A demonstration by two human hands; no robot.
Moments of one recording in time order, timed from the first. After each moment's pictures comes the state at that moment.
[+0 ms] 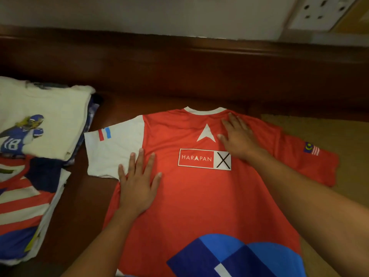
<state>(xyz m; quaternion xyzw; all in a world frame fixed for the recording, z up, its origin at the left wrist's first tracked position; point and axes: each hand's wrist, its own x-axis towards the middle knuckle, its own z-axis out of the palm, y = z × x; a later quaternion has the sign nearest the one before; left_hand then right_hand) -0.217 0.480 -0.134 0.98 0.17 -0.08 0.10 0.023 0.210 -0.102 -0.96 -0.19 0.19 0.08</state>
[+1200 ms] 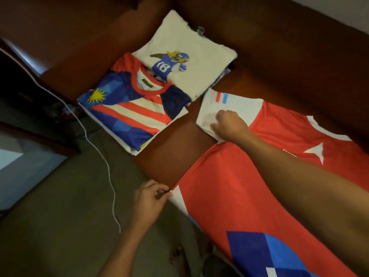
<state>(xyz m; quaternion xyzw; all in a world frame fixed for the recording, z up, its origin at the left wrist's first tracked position) -0.483 0.507 -0.107 0.79 0.50 0.06 0.36 -0.139 0.524 -0.080 -0.87 -0.43 0.23 0.05</state>
